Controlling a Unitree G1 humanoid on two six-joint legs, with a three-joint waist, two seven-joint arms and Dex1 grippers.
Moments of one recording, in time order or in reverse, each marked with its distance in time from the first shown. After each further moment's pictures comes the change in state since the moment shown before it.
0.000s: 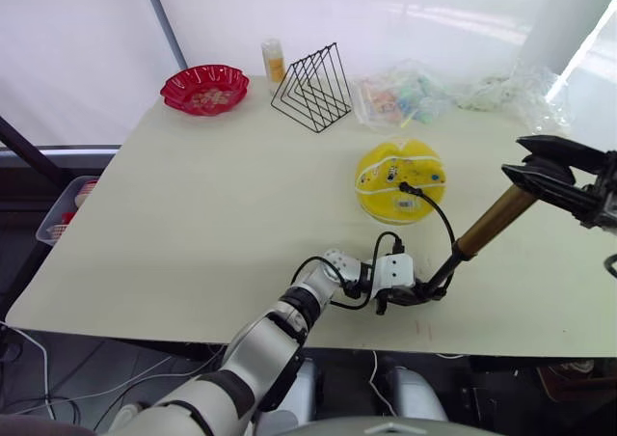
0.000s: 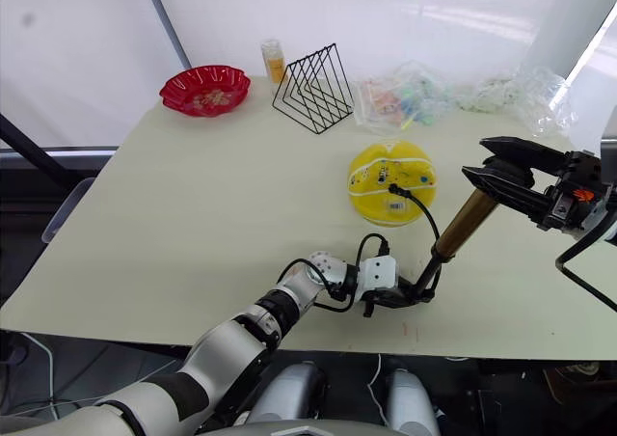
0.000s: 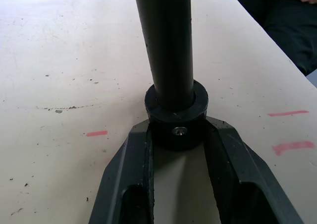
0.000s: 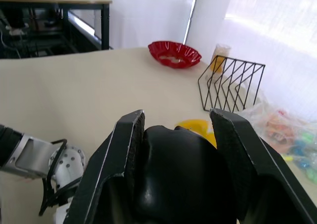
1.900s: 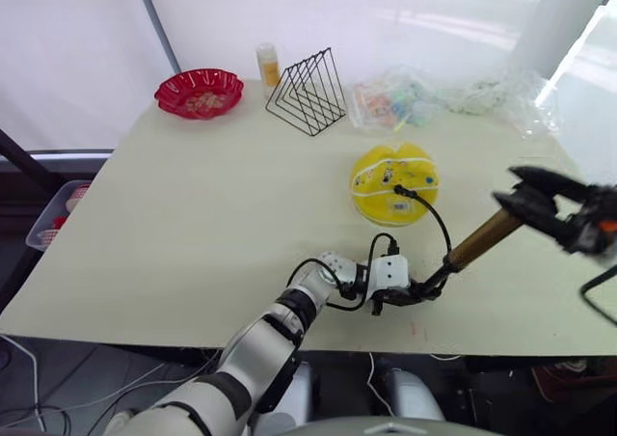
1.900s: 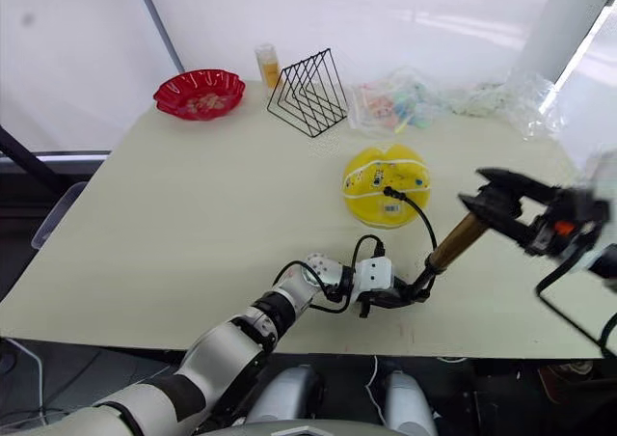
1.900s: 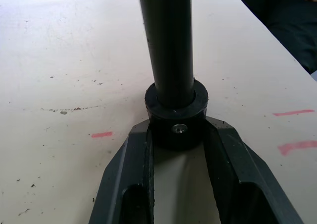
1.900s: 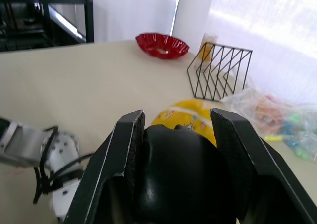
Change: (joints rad) left arm 0.009 0.026 -0.001 -0.001 0.003 -0.008 0.015; right arm 0.160 0.221 0.128 -0.046 -0.250 -0.158 0.013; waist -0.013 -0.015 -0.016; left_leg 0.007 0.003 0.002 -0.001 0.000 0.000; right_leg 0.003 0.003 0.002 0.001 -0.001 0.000
